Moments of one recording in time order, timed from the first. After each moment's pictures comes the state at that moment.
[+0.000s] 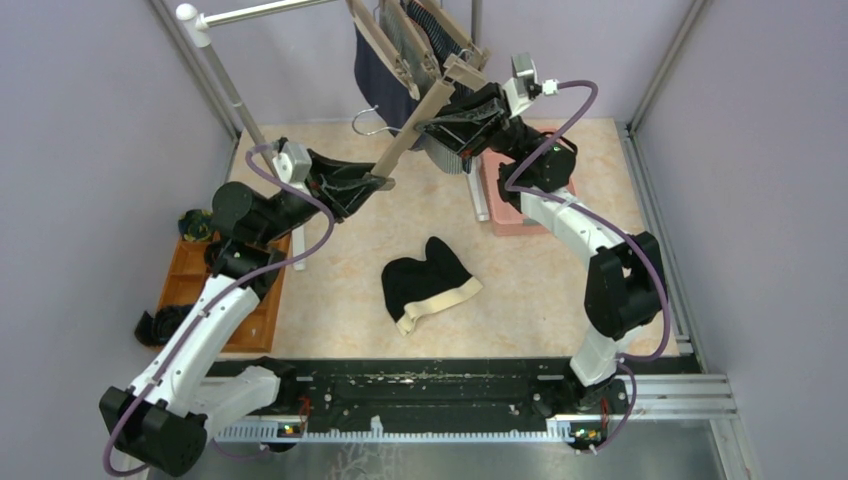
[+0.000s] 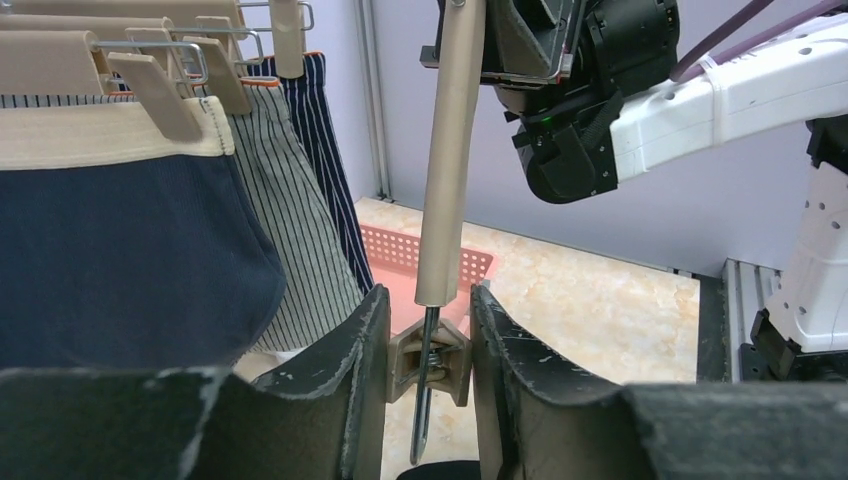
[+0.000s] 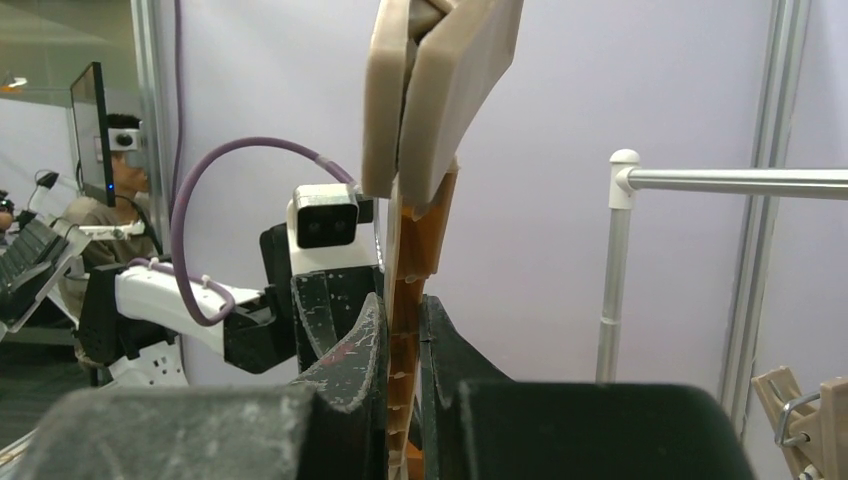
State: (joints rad) left arm -0.38 0.99 0.94 0.43 0.68 -0.19; right arm 0.47 1.71 1.42 1.51 -0.85 1.05
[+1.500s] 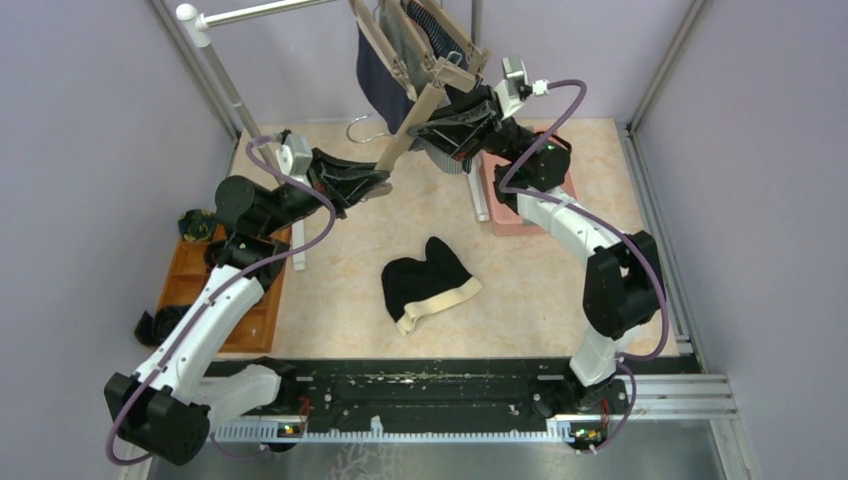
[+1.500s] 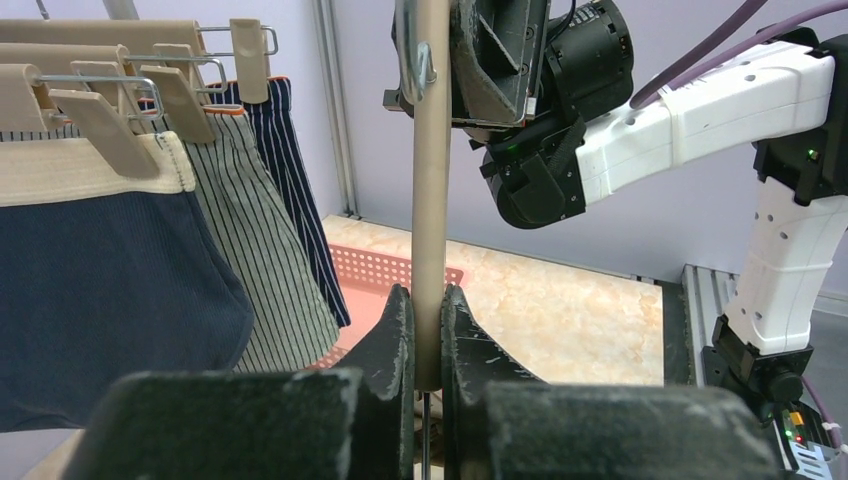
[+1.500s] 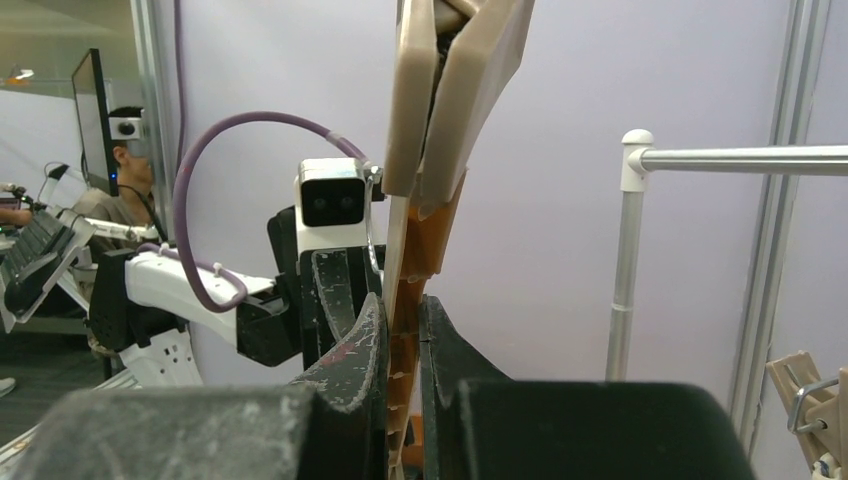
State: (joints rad) left arm -0.38 1.06 0.97 0.52 0.75 -0.26; right arm 0.48 1.71 1.42 1.47 -0.86 1.02
